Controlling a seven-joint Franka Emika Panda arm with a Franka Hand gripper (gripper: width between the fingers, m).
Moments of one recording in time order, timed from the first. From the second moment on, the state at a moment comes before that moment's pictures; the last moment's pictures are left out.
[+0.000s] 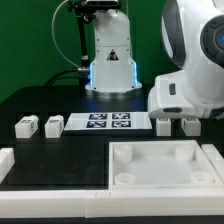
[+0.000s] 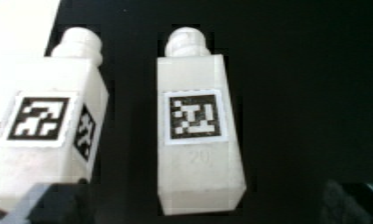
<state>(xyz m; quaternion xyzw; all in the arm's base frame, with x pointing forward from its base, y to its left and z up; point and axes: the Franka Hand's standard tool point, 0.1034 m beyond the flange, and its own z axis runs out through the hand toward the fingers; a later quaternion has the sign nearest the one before) 0.413 0.164 0.030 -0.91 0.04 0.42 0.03</state>
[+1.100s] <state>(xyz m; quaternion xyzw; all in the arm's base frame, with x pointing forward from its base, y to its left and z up) 0.389 0.175 0.012 -0.90 0.03 0.43 0.02</state>
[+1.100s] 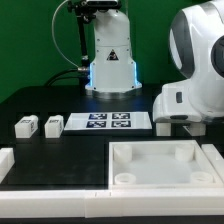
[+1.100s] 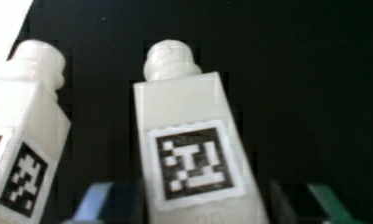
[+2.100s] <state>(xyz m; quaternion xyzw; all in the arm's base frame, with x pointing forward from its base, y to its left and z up) 0.425 0.161 0.082 -0.91 0.02 0.42 0.03</state>
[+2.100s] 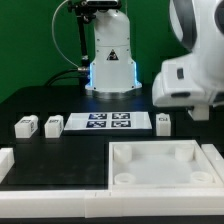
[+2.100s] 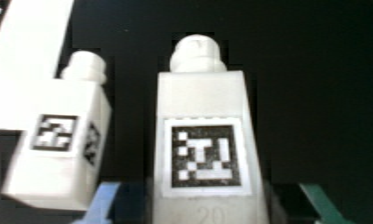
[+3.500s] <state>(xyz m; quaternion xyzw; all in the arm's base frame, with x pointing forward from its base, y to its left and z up) 0.561 0.105 0.183 -0.99 -0.01 -0.15 0.05</state>
